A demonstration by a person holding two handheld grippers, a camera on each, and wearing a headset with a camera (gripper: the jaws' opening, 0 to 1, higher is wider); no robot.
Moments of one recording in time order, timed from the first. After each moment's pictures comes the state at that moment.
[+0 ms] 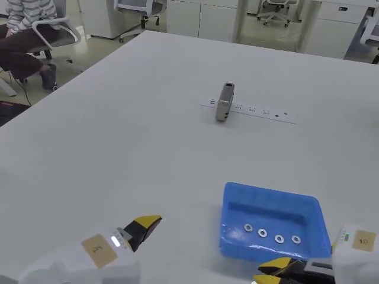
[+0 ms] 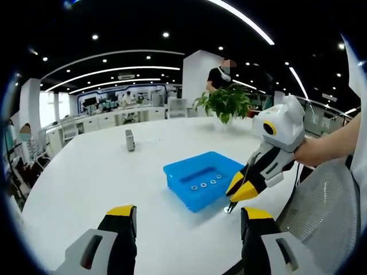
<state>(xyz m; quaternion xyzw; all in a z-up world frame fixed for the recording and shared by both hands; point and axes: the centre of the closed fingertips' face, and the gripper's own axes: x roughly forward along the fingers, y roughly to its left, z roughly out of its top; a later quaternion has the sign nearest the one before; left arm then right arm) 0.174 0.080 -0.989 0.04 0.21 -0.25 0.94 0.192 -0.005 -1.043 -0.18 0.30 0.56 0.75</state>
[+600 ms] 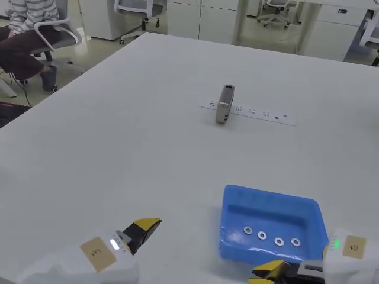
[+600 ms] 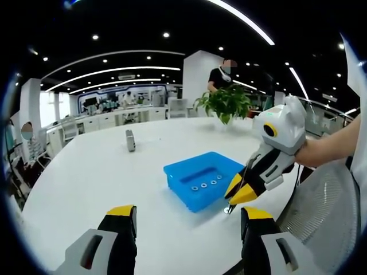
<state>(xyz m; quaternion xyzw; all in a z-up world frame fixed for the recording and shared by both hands) 0.175 0.081 -0.990 0.04 0.21 -0.25 0.95 0.191 0.001 -1.047 -0.19 0.29 0.57 0.75</state>
